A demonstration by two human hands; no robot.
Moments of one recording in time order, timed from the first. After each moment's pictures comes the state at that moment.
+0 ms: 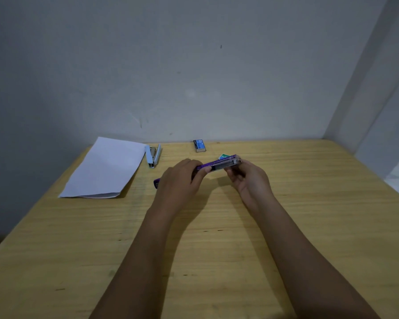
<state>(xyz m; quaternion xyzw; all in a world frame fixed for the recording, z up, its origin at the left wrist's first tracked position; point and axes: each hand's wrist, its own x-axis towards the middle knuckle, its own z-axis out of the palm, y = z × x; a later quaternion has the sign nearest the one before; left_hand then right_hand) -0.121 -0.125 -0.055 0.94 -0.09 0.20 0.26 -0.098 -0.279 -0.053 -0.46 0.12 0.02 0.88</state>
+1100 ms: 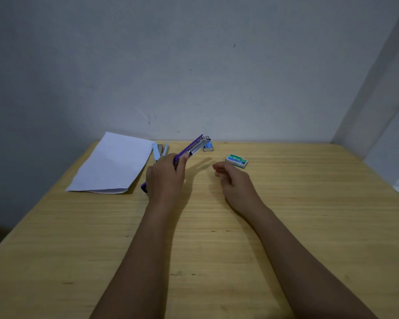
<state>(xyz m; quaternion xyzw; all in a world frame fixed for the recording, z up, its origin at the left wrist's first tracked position) -0.114 -0.100 -0.063 0.89 0.09 0.29 0.35 -0.093 -0.259 -0.087 -0.85 -0.17 -0.09 0.50</state>
